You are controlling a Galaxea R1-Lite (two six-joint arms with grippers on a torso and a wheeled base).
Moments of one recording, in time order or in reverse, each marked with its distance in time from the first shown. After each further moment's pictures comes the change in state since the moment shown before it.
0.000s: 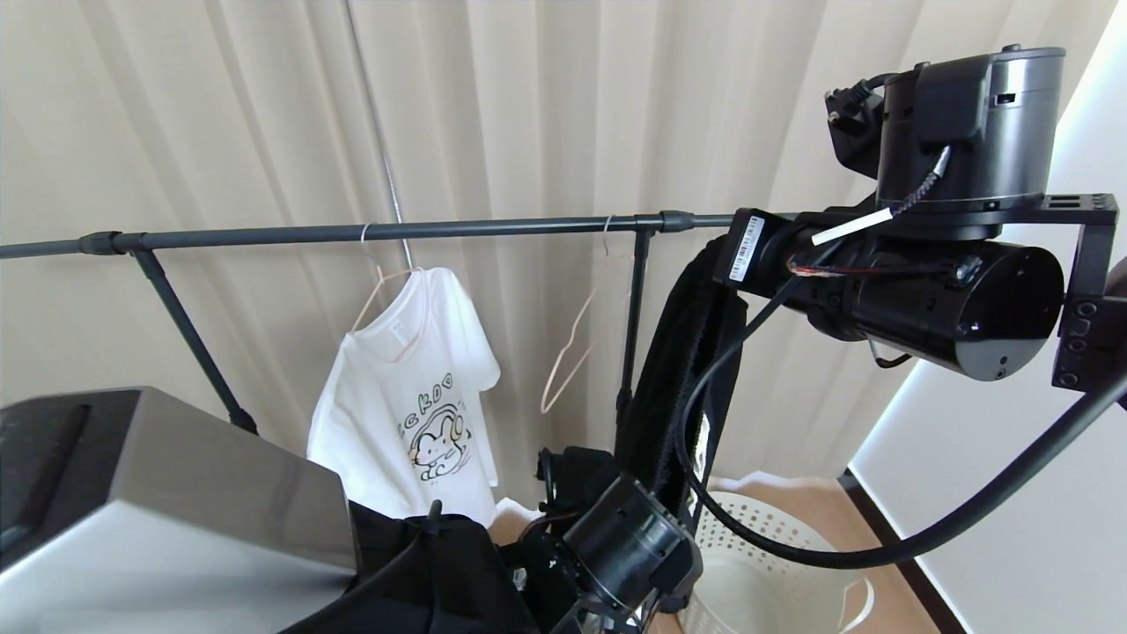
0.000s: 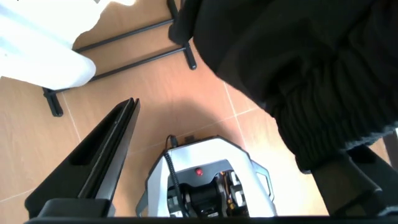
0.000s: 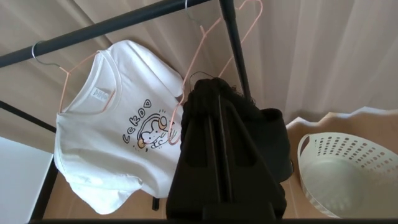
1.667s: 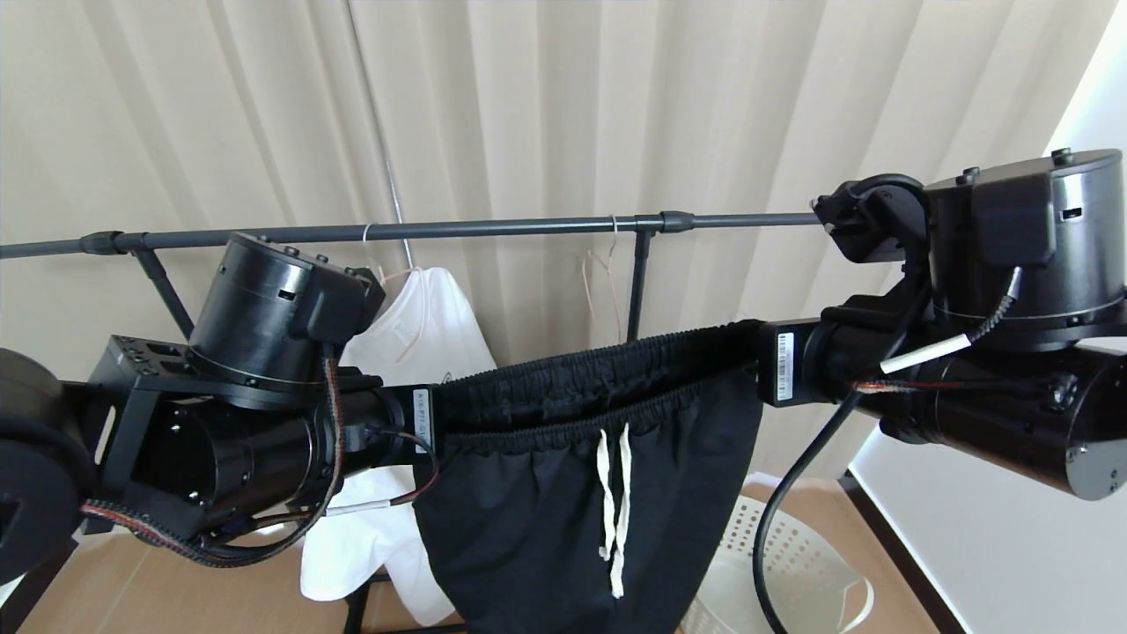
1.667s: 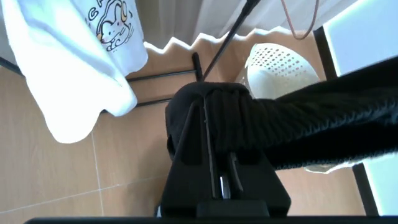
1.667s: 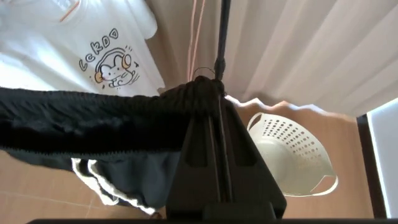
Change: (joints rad) left arm 0.363 -0.520 0.057 0.172 -0.100 0.175; right arm 0.027 -0.124 0.216 0.089 0.022 -0.211
